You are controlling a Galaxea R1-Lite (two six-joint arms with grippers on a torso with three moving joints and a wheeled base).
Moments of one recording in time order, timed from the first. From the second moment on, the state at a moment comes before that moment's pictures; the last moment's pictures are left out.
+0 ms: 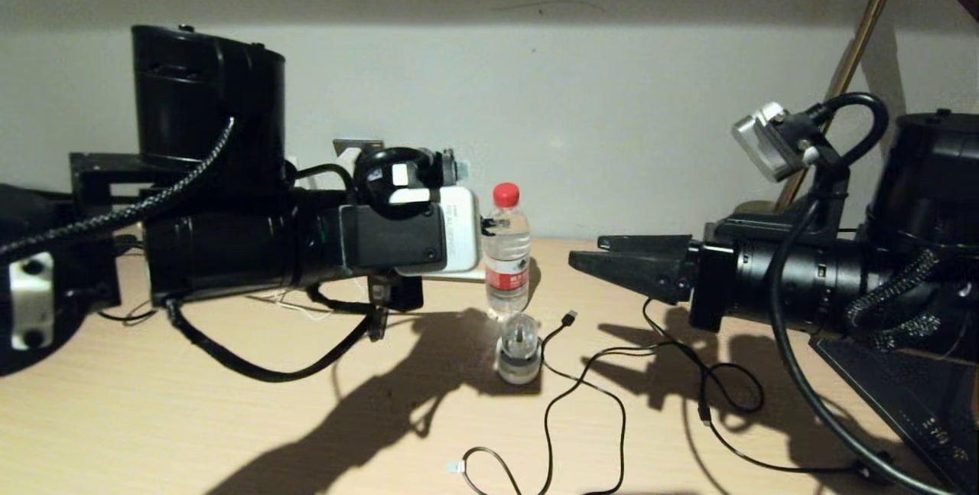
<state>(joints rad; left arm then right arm) -0.65 1.56 -1.16 -0.14 -0.14 1.26 0.61 1.50 -0.84 -0.57 0.43 0.29</state>
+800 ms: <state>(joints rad) -0.73 1.62 -1.23 -0.20 -0.11 1.27 0.63 1.58 -0.93 -0.56 0.39 0.29</state>
